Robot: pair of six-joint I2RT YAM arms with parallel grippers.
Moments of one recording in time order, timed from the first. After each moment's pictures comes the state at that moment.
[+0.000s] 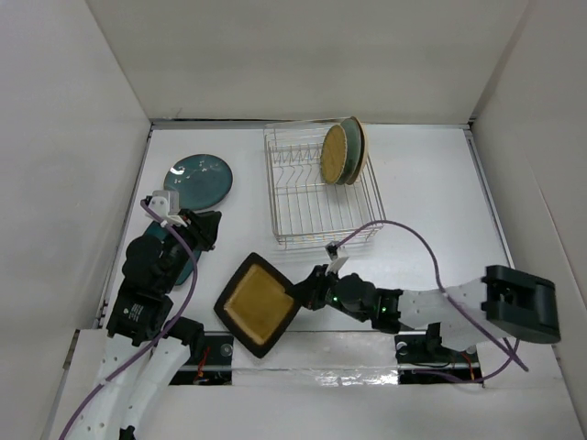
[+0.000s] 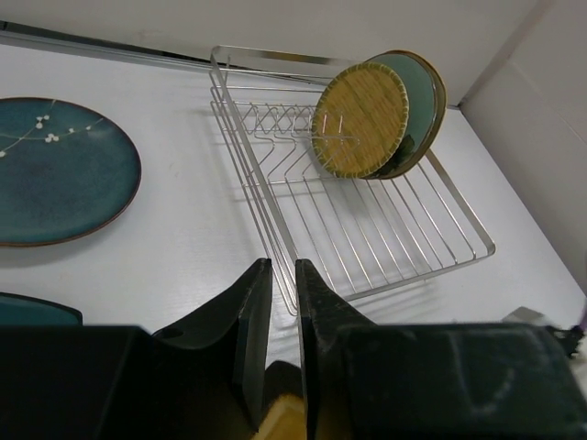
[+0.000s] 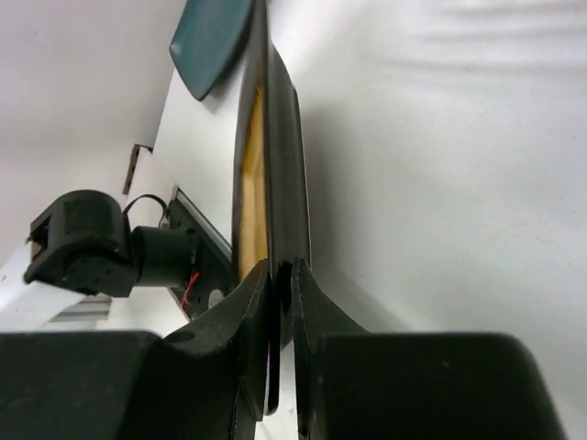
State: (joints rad) left arm -0.32 0.44 0.70 -0.34 0.02 -0.38; right arm 1.29 1.41 0.39 0.75 0.32 1.03
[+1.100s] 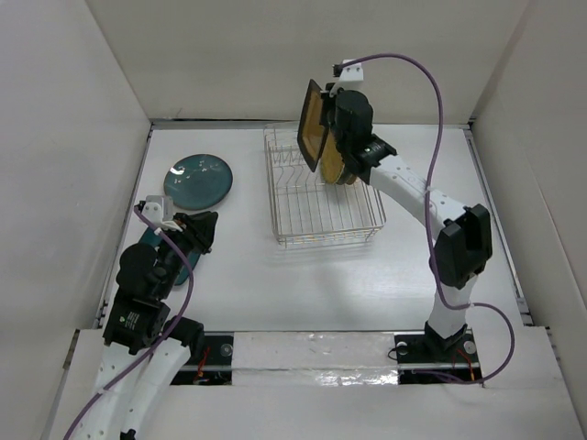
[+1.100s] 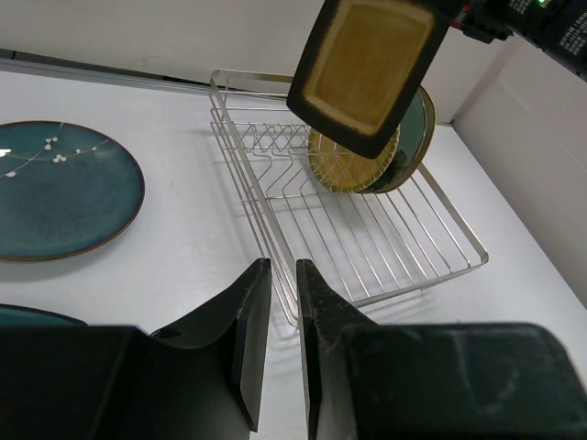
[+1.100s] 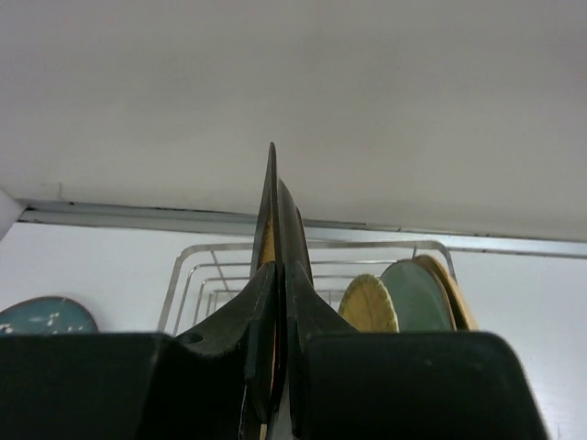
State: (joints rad) left arm -0.32 0.38 0.70 -0.34 0.01 -0.37; right arm 0.59 1.83 1.73 0.12 0.46 0.12
